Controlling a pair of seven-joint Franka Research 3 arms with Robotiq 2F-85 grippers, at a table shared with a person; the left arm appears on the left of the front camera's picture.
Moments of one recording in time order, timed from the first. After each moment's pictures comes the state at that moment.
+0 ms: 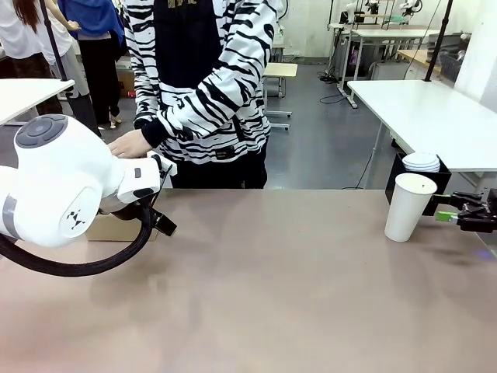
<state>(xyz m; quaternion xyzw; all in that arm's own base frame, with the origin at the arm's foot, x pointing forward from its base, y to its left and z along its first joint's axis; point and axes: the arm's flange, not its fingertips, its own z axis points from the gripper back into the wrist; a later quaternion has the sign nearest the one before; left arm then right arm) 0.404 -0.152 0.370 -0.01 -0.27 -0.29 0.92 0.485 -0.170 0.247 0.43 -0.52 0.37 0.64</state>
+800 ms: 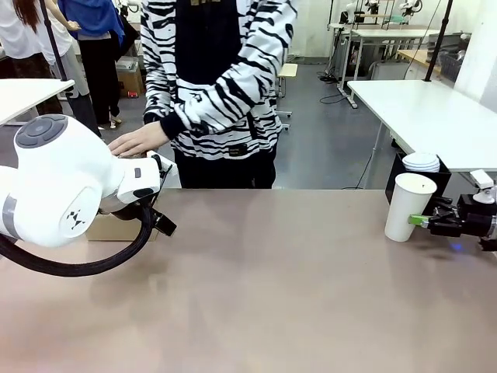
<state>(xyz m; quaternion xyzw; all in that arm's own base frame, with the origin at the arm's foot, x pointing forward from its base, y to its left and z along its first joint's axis) 0.404 -0.152 0.370 -0.01 -0.27 -0.29 0.92 0.507 -0.127 0.217 0.44 -0.54 0.38 0.61</state>
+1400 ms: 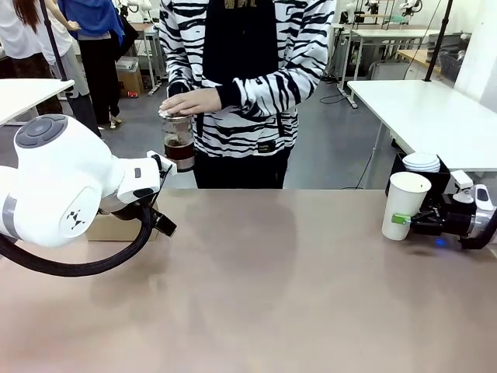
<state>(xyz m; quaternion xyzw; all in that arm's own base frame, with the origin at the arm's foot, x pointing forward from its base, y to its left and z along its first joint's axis) 0.404 -0.152 0.370 -0.01 -0.27 -0.29 0.92 0.523 -0.093 0.207 0.46 -0.54 0.38 0.59</state>
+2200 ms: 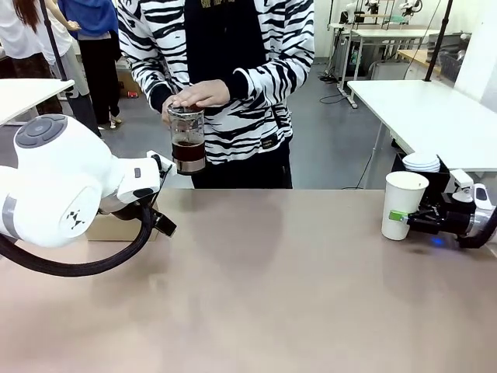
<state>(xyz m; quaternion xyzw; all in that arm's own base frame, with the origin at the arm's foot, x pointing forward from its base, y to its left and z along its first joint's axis) 0.404 -0.152 0.370 -0.01 -0.27 -0.29 0.92 0.526 -0.093 0.208 0.47 -0.54 0.38 0.58</state>
